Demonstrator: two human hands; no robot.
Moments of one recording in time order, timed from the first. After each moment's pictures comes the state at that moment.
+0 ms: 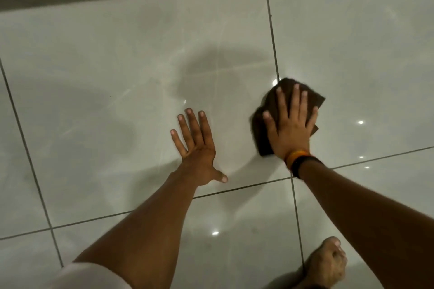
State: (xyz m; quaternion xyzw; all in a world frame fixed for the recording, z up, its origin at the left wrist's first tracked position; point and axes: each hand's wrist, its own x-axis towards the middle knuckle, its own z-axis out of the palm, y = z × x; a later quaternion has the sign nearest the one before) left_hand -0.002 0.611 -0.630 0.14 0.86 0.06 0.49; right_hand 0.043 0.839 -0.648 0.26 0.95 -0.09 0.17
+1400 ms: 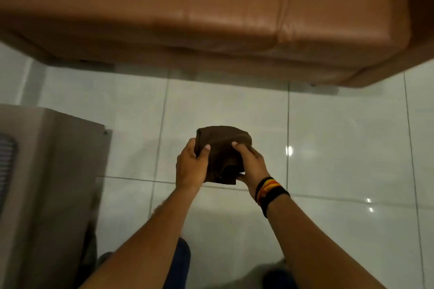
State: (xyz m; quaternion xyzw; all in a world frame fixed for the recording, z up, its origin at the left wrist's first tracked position) left_hand -0.008 0.460 -0.264 -0.27 0.80 0.49 0.21; right_hand -0.003 0.608 -0.252 0.43 0.54 -0.68 0.25
